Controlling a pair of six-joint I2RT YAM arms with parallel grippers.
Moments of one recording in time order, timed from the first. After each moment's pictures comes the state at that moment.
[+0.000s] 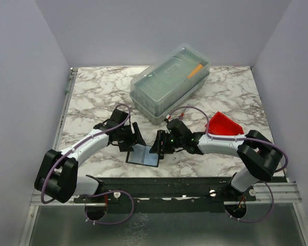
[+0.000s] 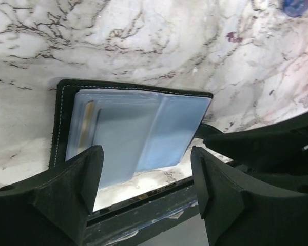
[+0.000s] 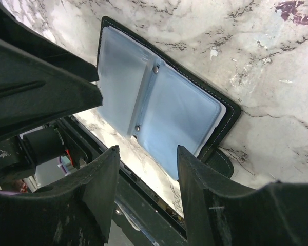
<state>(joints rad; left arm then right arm) -0.43 1.29 0.72 -0.48 0.32 -0.76 0.90 1.59 0.77 0.09 -0.25 0.90</state>
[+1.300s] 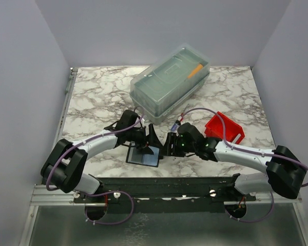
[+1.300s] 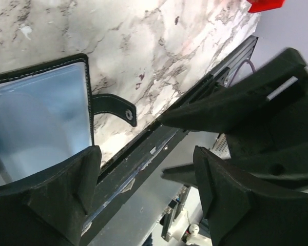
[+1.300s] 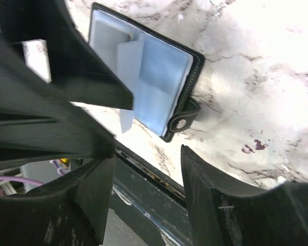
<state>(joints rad) -0.56 1.44 0.66 -0.10 0.73 -0.89 0.91 1.30 0.66 -0.08 -0.12 0.91</state>
